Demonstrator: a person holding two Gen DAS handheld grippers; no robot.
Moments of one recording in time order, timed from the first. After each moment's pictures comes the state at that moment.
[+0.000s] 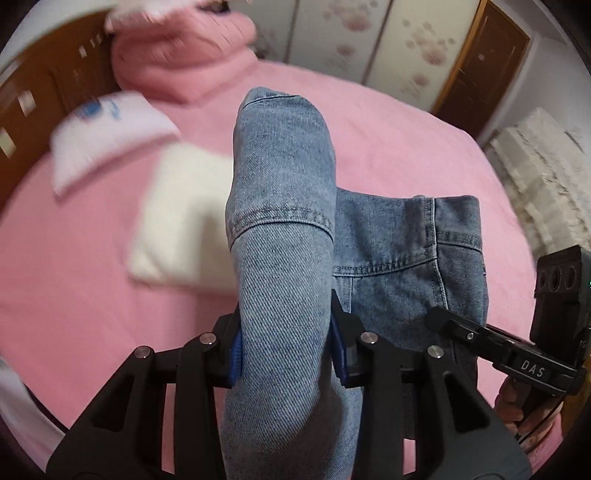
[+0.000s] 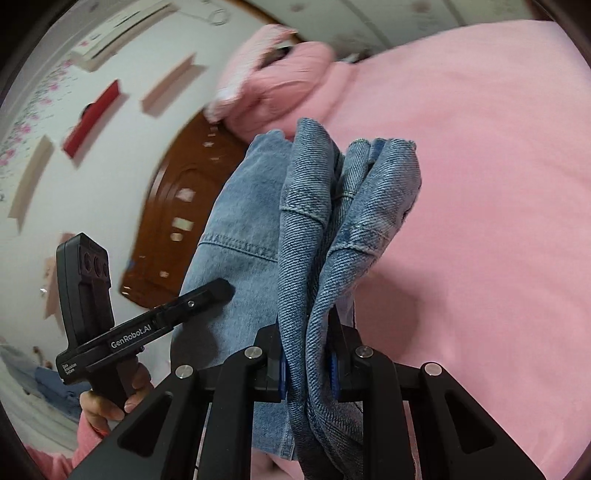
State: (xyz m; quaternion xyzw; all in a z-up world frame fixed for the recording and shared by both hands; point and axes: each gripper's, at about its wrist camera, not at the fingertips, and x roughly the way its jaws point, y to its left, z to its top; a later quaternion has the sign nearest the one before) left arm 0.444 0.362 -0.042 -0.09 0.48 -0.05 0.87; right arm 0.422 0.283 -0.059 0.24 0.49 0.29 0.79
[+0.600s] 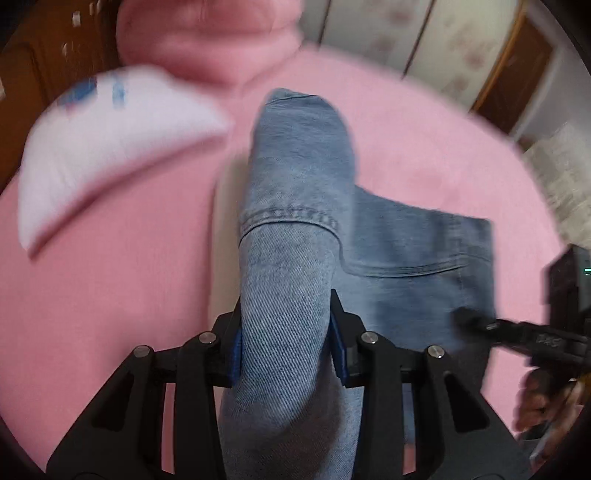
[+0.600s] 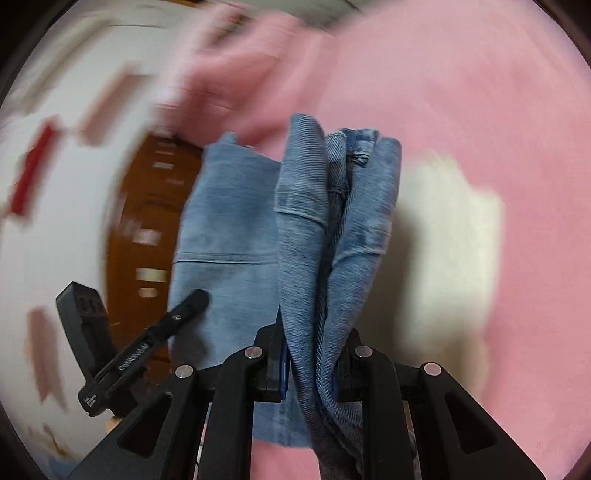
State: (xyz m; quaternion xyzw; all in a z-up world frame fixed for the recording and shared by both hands) left arm 0.655 0.586 -0.250 -0.07 0.52 -0.03 0.85; right arm 0.619 0.462 -0.227 0.30 0.55 0.20 0.75
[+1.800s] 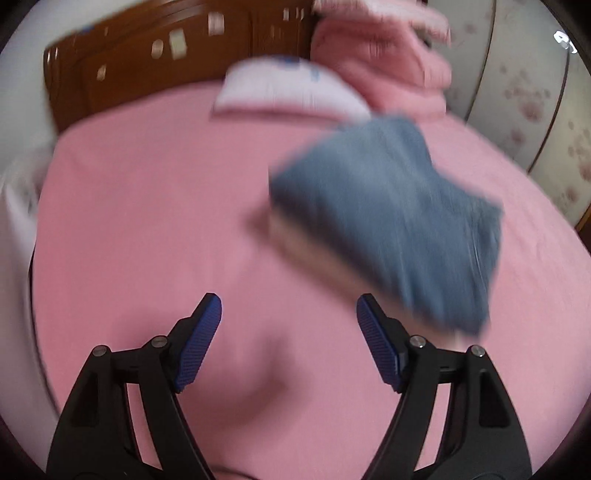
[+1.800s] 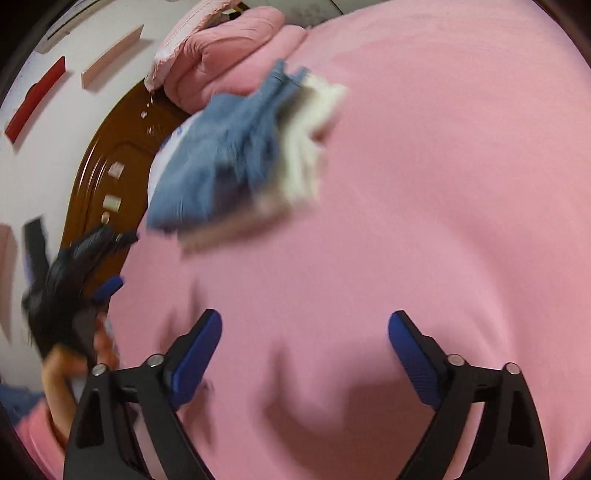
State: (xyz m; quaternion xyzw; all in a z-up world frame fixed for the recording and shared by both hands) left arm 0.363 0.462 -0.233 -0.21 0.43 0.27 0.84; right arm 0.364 0.322 -0.255 0.21 0.54 0.19 0.79
